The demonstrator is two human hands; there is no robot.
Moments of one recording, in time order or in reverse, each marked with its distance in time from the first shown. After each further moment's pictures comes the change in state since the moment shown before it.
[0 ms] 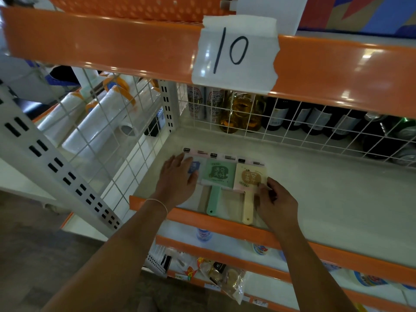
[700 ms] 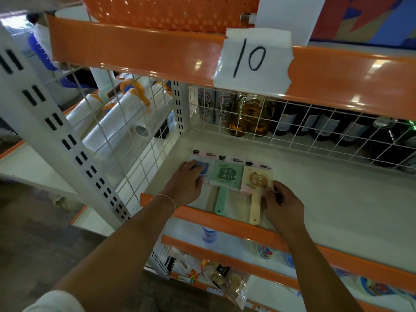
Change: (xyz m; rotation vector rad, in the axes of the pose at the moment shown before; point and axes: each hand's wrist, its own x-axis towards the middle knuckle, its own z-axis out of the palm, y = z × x) left_hand -0.006 -0.004 -0.003 0.024 -0.106 0.107; right_hand -0.003 -0.002 -0.004 0.032 -0.042 0.051
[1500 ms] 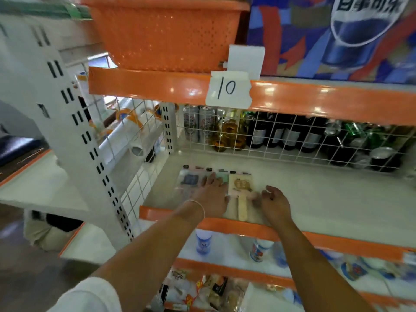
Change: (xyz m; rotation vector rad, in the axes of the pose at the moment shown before) left_hand -0.016 0.090 -0.009 0.265 -0.261 0.239; right_hand -0.016 -0.013 -0.022 0.071 0.091 0.243
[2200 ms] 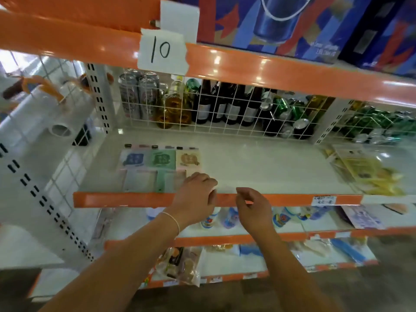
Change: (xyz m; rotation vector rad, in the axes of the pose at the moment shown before) left_hand -0.036 0.094 0.027 -0.323 0.423 0.309; right_hand -0.095 0.043 -0.077 -0.060 0.157 -0.115
